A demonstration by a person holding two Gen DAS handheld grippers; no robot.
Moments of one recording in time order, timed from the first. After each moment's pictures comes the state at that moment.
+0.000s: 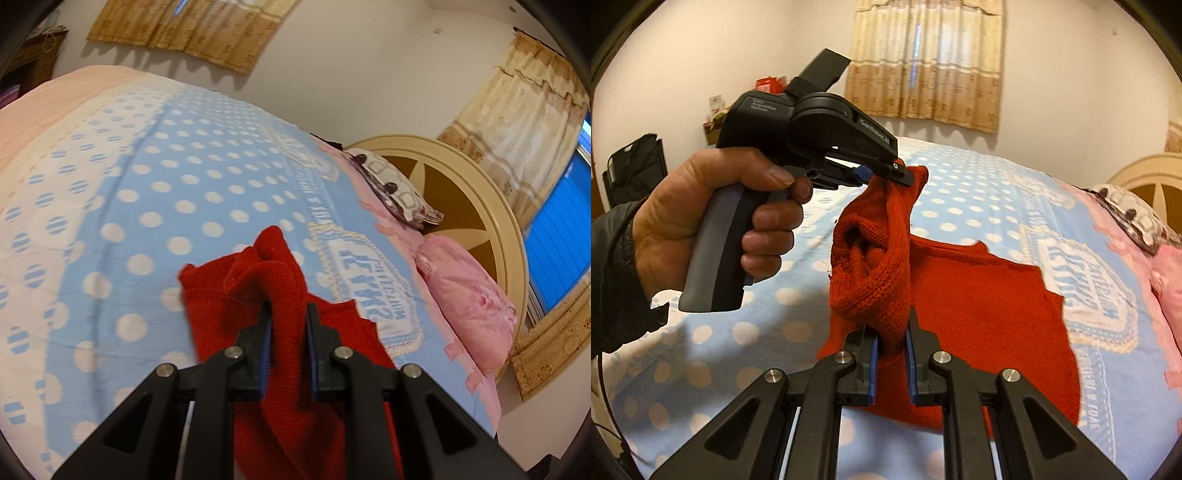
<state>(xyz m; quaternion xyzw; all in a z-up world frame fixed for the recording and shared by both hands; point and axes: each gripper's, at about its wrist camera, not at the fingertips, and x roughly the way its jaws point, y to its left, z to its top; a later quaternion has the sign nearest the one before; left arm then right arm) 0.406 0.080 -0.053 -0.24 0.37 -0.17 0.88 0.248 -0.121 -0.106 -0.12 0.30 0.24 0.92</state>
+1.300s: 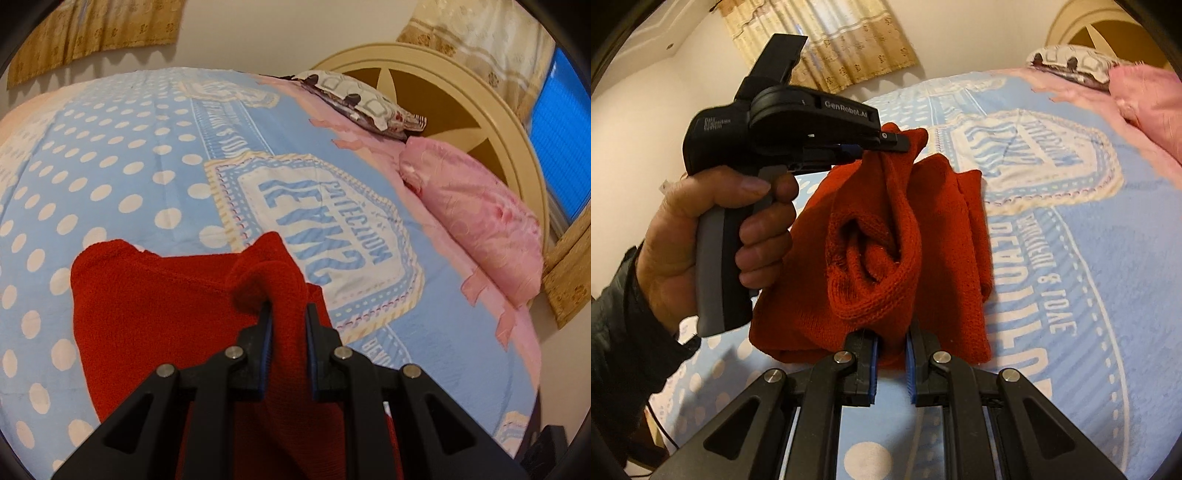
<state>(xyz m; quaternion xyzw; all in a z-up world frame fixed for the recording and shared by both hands) 0.445 -0.097 -0.075 -0.08 0.45 -0.22 0.86 0.291 -0.273 -0.138 0.11 0.42 0.20 0.88</state>
